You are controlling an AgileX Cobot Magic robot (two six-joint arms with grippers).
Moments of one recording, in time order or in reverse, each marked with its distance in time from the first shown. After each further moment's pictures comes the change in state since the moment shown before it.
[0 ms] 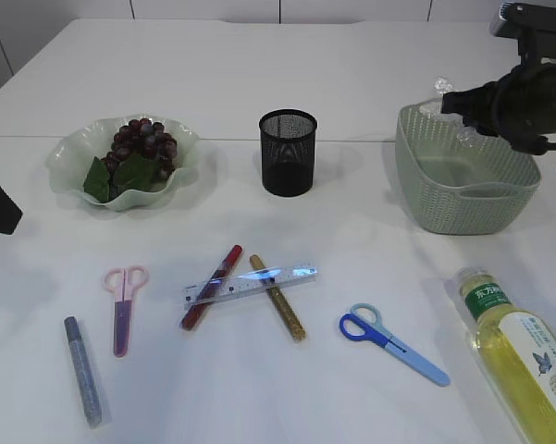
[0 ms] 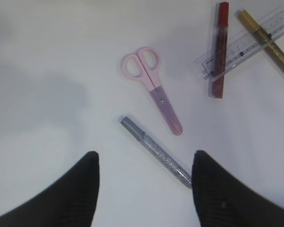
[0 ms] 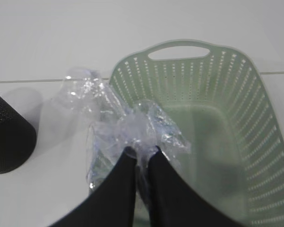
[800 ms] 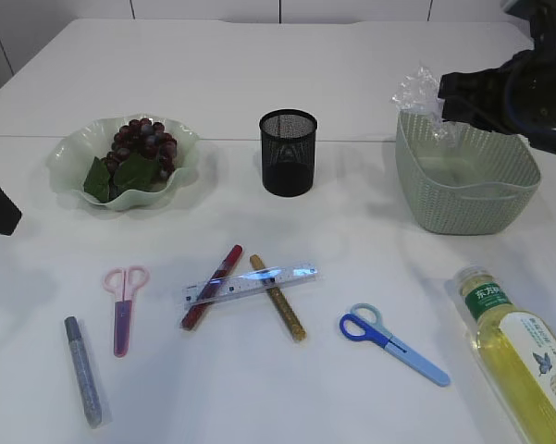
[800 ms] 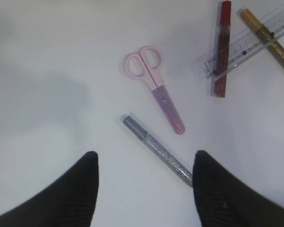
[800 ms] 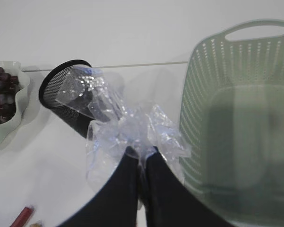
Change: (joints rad) left arm 0.000 0.000 0.000 0.007 -0.002 0.000; right arm 0.000 -0.154 0.086 -0.019 0.229 0.100
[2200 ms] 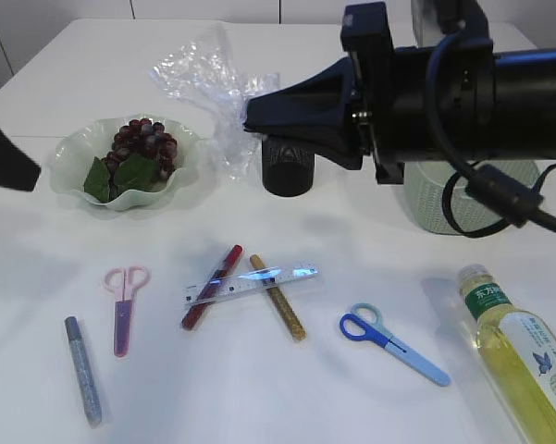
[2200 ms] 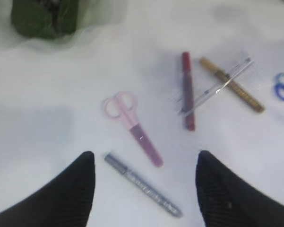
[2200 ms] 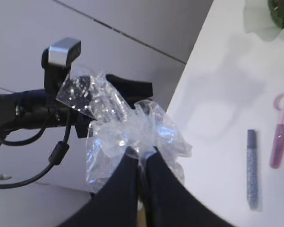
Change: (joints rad) left arm 0.000 -0.065 0.000 -0.185 -0.082 0.157; right arm 0.297 -0.158 0.135 0.426 0.635 0.125
